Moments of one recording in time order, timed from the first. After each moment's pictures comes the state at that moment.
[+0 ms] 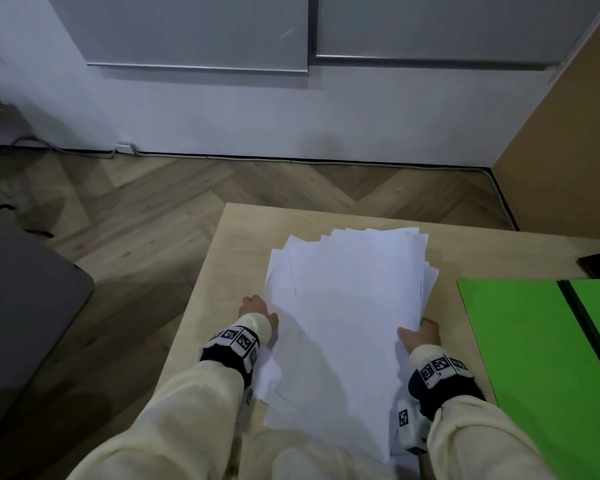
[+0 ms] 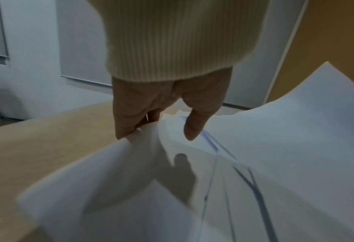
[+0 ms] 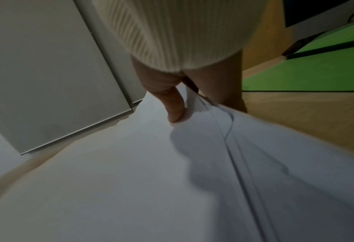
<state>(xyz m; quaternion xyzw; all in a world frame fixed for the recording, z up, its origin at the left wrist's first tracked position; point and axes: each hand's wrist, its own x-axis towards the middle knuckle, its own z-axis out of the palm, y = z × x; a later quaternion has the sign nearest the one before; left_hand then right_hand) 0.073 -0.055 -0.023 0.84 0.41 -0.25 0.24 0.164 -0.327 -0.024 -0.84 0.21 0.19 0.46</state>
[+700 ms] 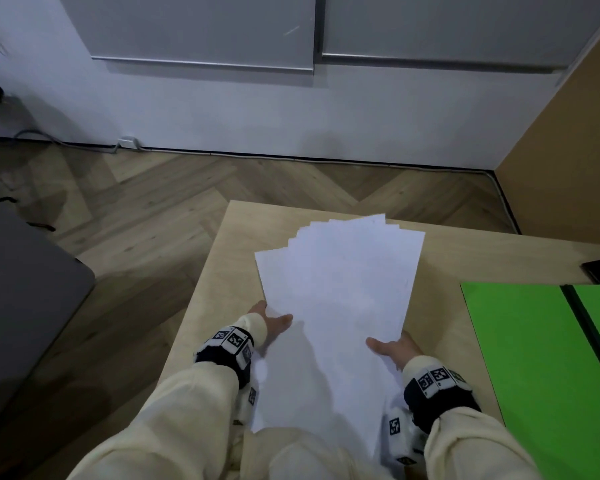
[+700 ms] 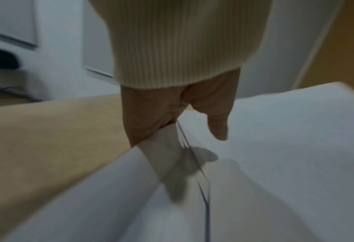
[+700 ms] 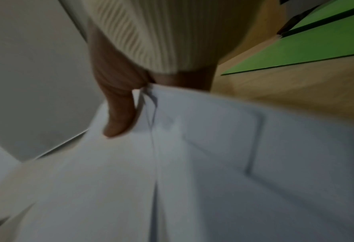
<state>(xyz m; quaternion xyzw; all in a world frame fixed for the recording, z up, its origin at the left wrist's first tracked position) 0.056 -0.056 -0.024 0.76 0.44 -0.23 0.42 0.145 -0.319 -0.031 -0.80 0.12 0.37 0.46</state>
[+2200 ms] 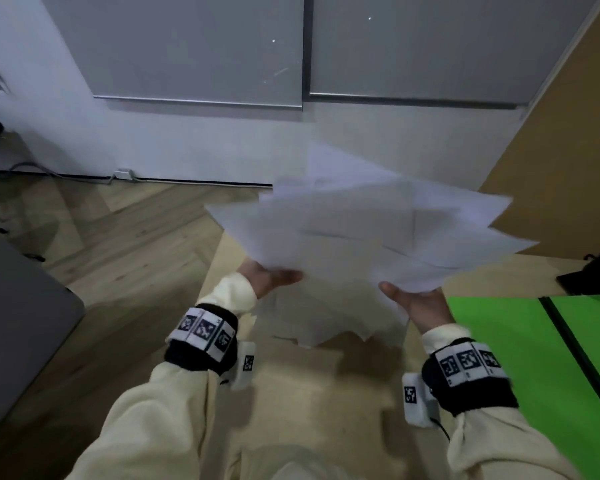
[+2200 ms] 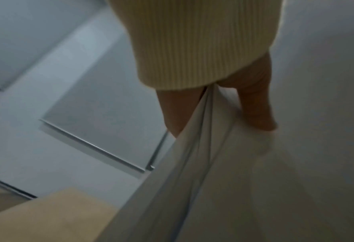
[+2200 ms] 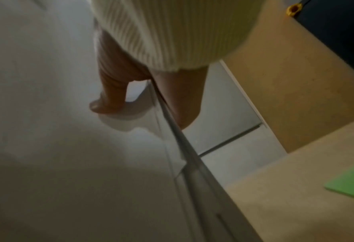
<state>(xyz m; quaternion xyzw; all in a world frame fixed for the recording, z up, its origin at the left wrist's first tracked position) 0.078 -0.049 0.130 0.75 0.20 0.06 0.62 0.172 -0.309 0.094 -0.79 0.04 0.14 0.60</state>
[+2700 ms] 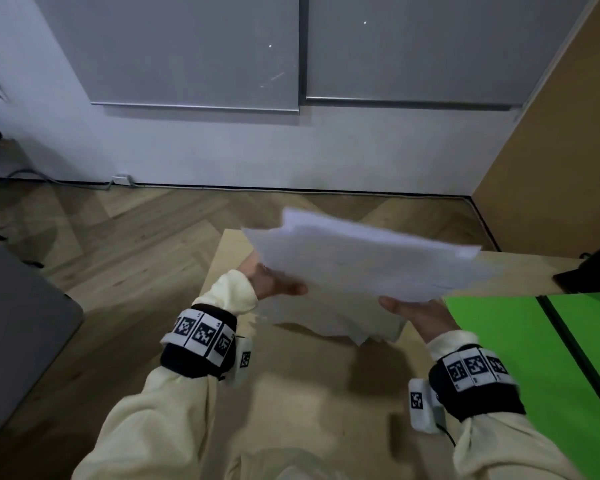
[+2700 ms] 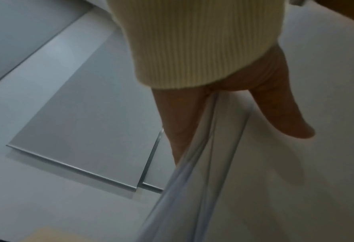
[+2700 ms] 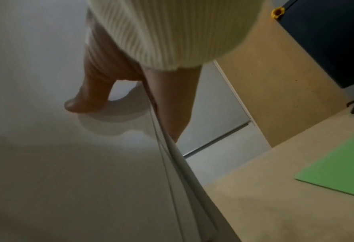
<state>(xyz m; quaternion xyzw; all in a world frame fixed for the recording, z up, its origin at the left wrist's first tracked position) 0.078 -0.055 0.149 0.85 0.13 0.01 0.51 0.159 -0.319 0.105 -0.76 -0.01 0.22 0.61</state>
